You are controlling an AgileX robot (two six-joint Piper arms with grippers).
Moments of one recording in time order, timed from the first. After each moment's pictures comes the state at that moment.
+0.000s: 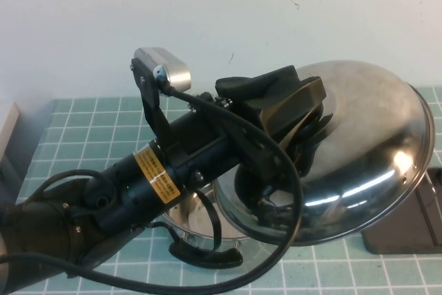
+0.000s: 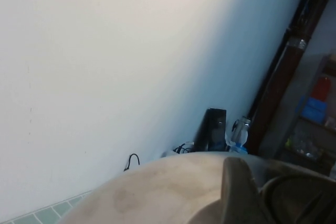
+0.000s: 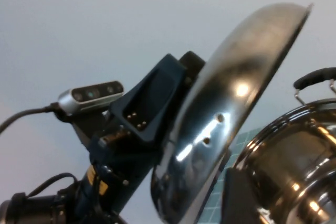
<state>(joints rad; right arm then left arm) 0.06 0.29 -0.18 1.70 0.64 -0.89 -0.60 1.48 -0.74 0.50 -1.08 -0.87</state>
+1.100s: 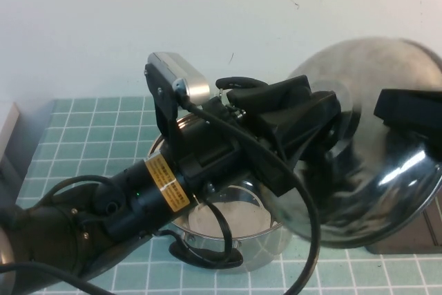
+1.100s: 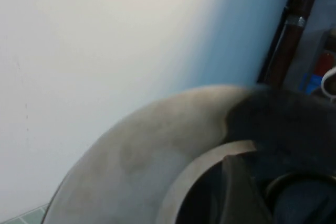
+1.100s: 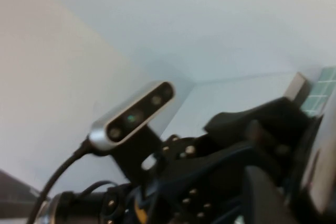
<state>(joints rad) 0.06 1.10 -0.66 1.72 1.06 -1.11 -0.66 1.48 -0.74 0.52 -1.07 -0.81</state>
